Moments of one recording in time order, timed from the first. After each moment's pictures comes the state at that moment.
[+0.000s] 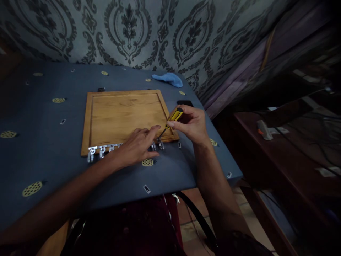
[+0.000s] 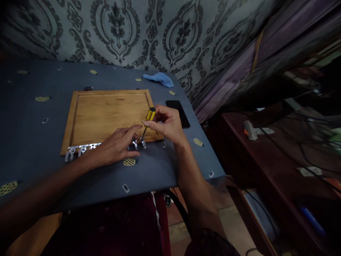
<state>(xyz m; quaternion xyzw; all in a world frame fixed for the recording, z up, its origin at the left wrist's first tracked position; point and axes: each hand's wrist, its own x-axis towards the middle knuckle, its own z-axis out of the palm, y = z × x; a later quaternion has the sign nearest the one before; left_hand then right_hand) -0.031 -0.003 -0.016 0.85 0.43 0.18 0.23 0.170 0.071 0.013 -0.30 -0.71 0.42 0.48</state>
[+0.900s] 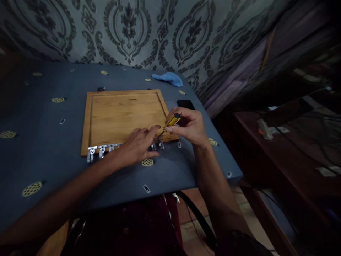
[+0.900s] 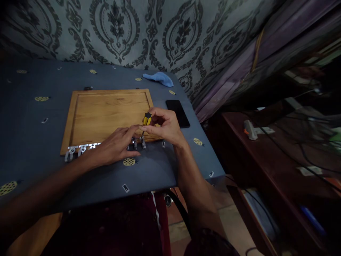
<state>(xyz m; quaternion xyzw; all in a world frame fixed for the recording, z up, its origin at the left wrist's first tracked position) -0.030 -0.003 -0.016 0.86 0.43 0.18 0.22 0.170 0.069 0.014 -0.26 -0.75 0.42 0.45</state>
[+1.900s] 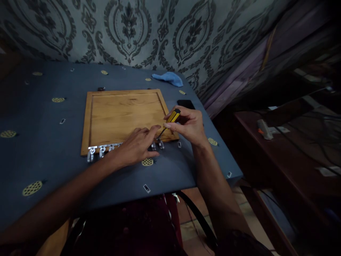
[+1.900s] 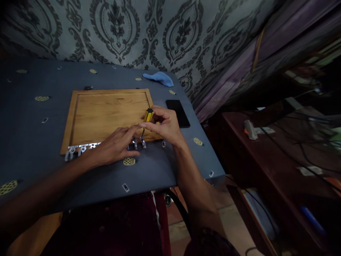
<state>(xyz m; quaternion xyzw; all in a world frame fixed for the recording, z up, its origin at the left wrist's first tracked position) -0.030 -0.003 -0.012 0.86 0.44 0.16 0.22 0.168 0.070 0.011 -0.27 -0.76 0.37 0.46</state>
